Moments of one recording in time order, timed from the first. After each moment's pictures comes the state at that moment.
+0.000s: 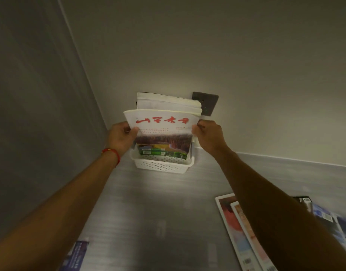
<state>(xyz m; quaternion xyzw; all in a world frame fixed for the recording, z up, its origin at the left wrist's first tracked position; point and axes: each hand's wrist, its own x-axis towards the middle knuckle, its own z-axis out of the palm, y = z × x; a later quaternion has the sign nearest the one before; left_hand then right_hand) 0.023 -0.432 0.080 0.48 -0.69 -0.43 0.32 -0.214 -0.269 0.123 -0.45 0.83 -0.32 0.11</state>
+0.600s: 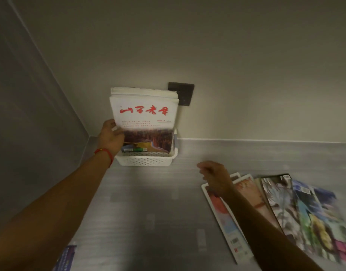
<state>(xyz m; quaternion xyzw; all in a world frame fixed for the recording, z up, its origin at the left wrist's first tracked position) -0.013 -0.410 0.066 0.50 -0.64 -0.48 0.32 -0.213 -0.114 0.026 -0.33 0.84 -0.36 0.23</state>
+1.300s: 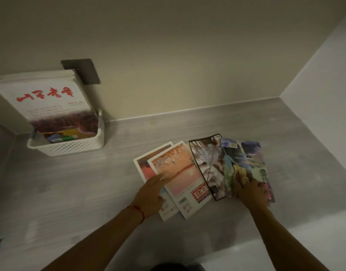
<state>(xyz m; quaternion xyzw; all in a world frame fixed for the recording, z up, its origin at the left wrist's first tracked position) -0.114 -0.016 -0.021 0.21 -0.91 -0.36 -0.08 -0.338 0.254 -0.042 0.01 0.97 -0.14 0.21</state>
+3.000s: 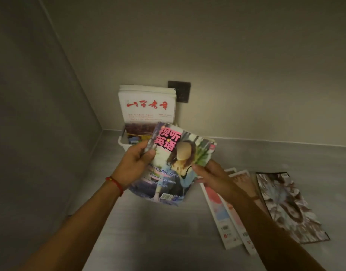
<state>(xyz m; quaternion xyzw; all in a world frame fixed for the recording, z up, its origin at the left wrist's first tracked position) 0.032 -0.217 0.124 0.27 -0.73 -0.57 0.26 -0.175 -0.049 0.092 -0.38 0.66 -0.49 0.42</state>
